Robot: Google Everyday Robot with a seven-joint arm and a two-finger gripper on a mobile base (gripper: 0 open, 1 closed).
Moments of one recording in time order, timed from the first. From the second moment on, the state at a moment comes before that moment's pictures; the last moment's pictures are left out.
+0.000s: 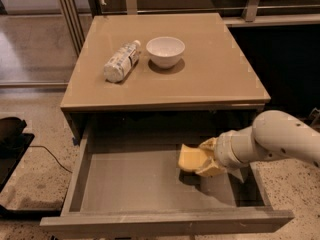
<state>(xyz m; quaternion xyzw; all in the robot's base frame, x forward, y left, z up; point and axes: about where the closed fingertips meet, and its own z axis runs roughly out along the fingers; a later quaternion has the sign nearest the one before) 0.494 -0.132 0.654 -0.62 0.72 0.10 0.29</state>
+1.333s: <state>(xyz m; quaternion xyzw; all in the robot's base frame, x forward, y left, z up) 0.570 -0.159 0.887 -0.66 0.65 0.02 0.38</state>
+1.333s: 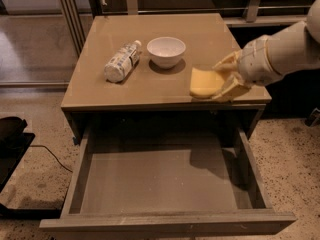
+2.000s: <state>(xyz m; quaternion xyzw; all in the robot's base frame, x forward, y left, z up) 0.579 -0.157 0.911 -0.65 0.65 0.01 0.39</state>
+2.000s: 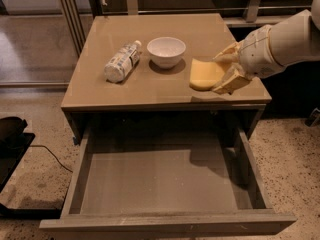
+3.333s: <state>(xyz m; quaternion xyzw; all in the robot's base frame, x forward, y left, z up) 0.698 -0.199 0.908 -0.53 0.73 0.06 0.42</state>
